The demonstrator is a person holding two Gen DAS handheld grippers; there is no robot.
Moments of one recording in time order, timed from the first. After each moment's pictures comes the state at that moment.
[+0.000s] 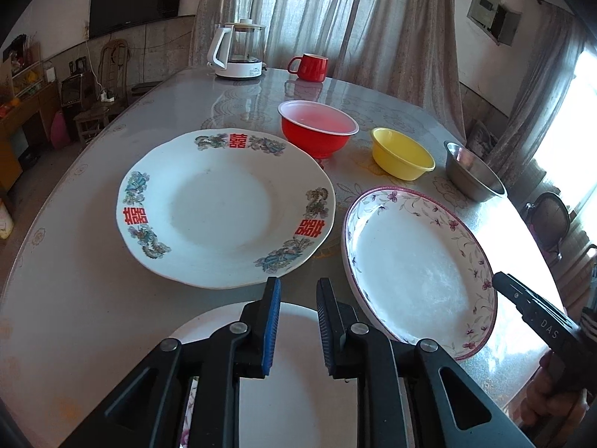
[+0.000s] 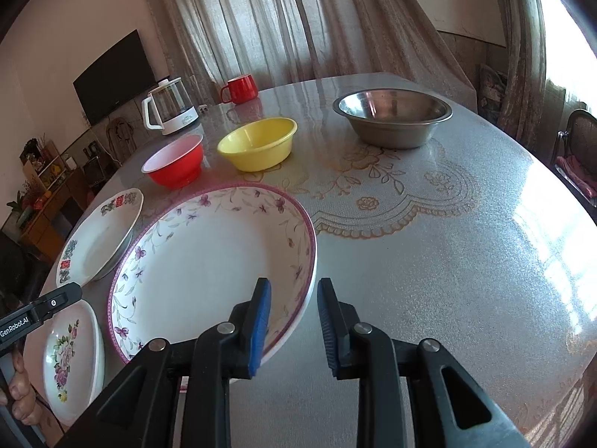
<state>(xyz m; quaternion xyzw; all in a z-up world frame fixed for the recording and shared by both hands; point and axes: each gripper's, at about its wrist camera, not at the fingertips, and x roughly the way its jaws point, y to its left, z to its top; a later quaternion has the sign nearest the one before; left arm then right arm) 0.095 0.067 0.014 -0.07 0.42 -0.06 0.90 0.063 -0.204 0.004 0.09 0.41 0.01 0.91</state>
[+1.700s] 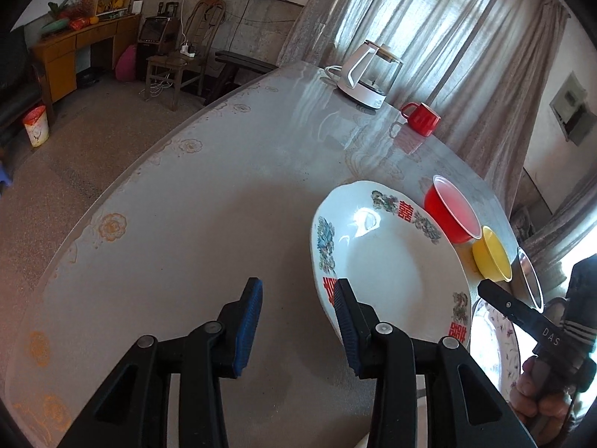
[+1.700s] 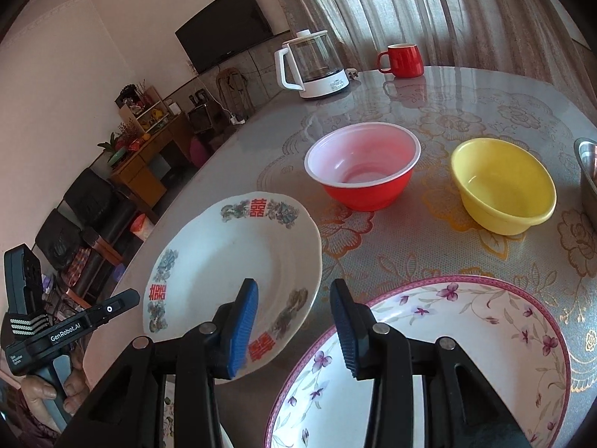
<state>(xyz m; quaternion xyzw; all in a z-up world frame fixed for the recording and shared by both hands) 0.143 0.222 -0.002 -0.23 0.41 0.04 0.88 0.204 -0.057 -0.003 0.08 0.46 0.24 0.85</state>
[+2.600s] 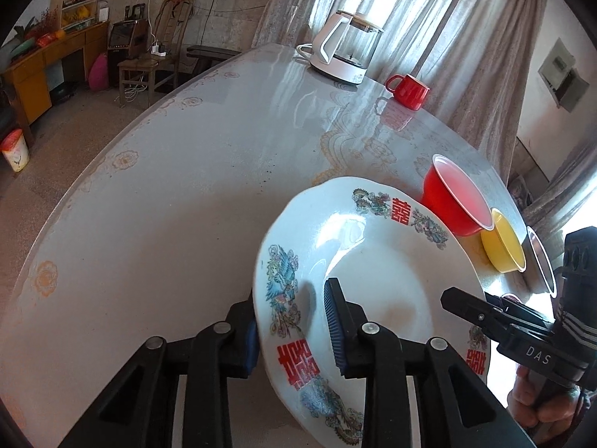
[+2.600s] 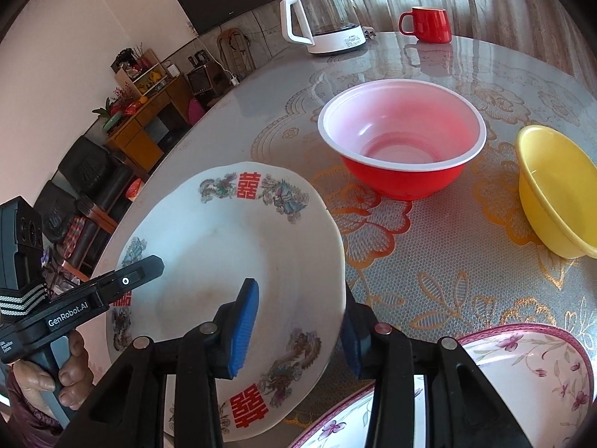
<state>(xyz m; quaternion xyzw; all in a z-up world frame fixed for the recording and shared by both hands) 0.200 0.201 -0.018 -0.18 0.44 0.00 0.88 0.236 -0.025 -0.037 0.03 0.51 0.26 0.82</state>
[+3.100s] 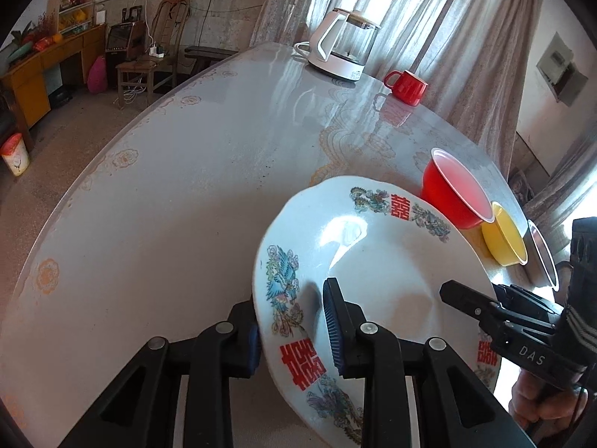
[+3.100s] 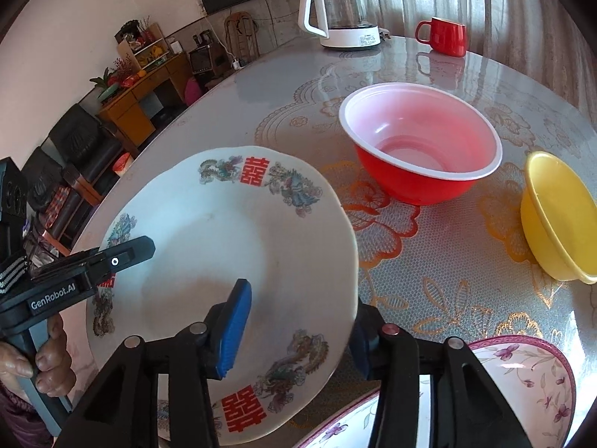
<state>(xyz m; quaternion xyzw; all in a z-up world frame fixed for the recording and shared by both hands) 0.198 0.196 -0.018 -0.17 0.44 0.00 0.88 0.238 -0.016 -0.030 -0.03 0.51 0.25 0.83</state>
